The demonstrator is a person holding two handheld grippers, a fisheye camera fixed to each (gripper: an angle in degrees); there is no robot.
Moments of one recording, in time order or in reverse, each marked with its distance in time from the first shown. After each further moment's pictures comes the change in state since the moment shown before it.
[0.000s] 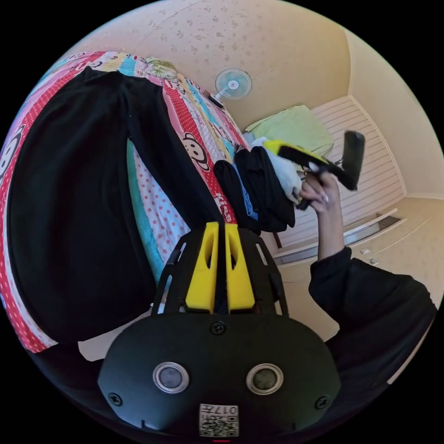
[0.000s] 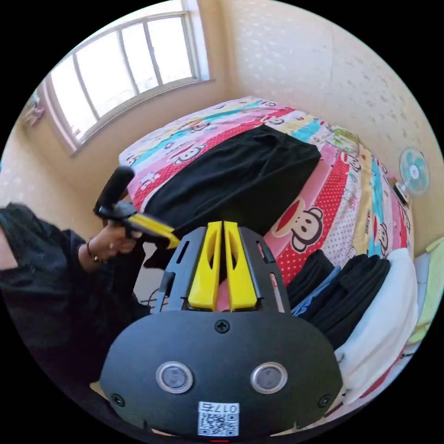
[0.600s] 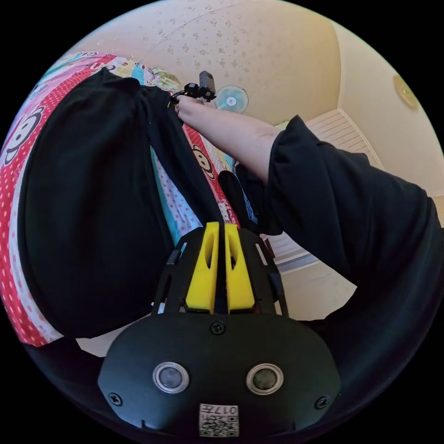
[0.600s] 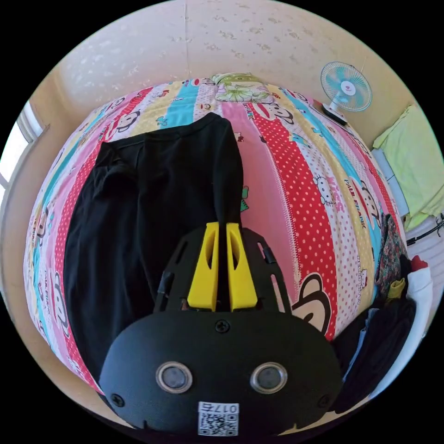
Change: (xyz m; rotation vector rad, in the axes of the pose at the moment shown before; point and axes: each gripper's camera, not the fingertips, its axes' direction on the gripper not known) left arm -0.019 0.028 -0.123 0.101 0.066 -0.010; right arm 0.218 -0.265 0.322 -0.053 0.412 0.611
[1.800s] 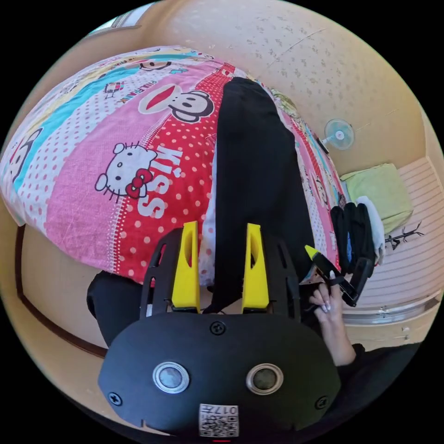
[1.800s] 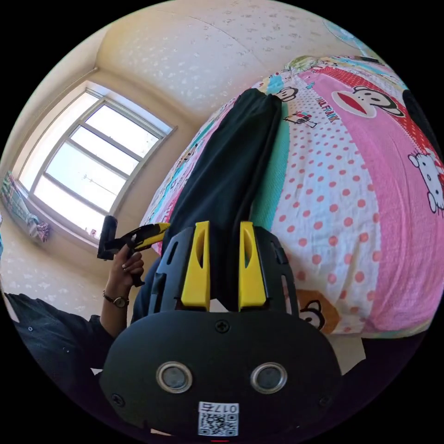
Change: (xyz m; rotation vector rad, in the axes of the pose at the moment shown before) left arm -0.034 -0.005 -0.175 0.098 -0.576 -0.350; right arm 0.123 0.443 -0.067 0.069 -0.850 -0.043
